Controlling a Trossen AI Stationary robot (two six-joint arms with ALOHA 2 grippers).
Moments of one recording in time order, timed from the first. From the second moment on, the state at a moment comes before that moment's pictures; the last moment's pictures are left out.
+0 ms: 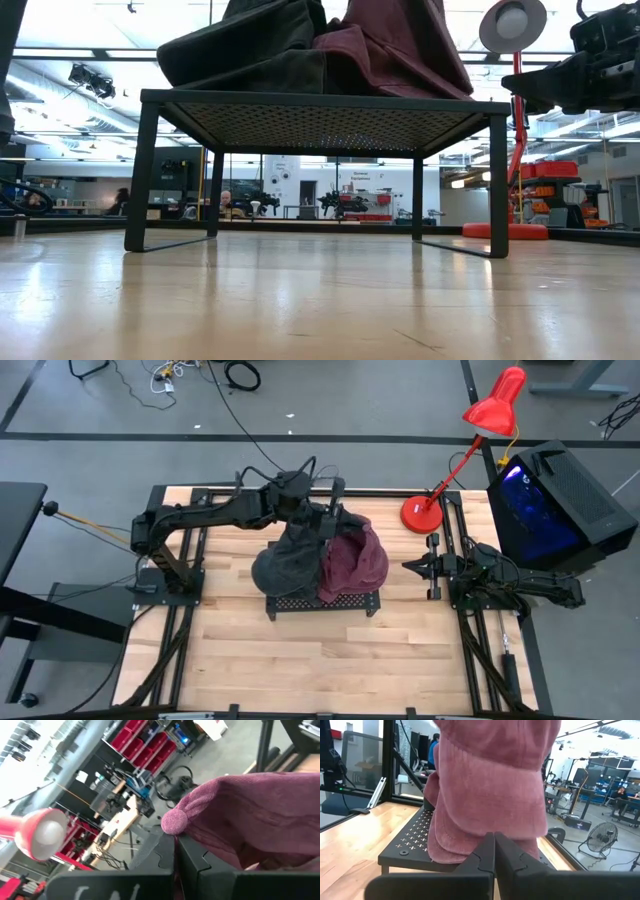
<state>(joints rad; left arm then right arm) 0.19 1.68 1.59 0.00 0.29 0.87 -0.14 0.01 0.02 0.07 -0.14 -0.20</state>
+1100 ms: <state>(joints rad) 0.19 1.54 1.42 -0.07 0.24 0.85 -0.14 0.01 0.02 0.07 -0.14 -0.20</state>
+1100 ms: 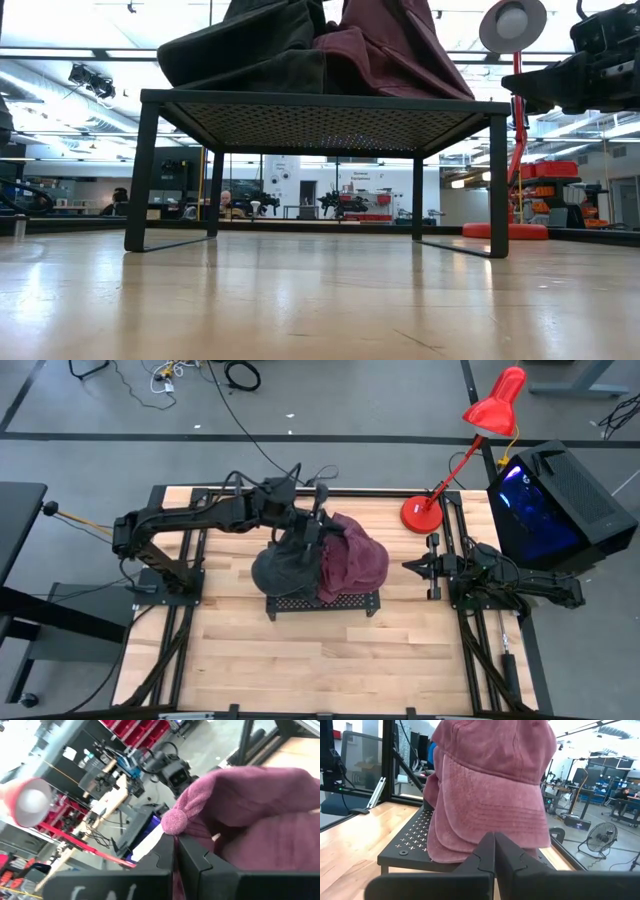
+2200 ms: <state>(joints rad) 0.16 1.49 1.42 -0.33 0.23 0.79 -0.14 0.01 0.02 0.07 -0.14 -0.20</state>
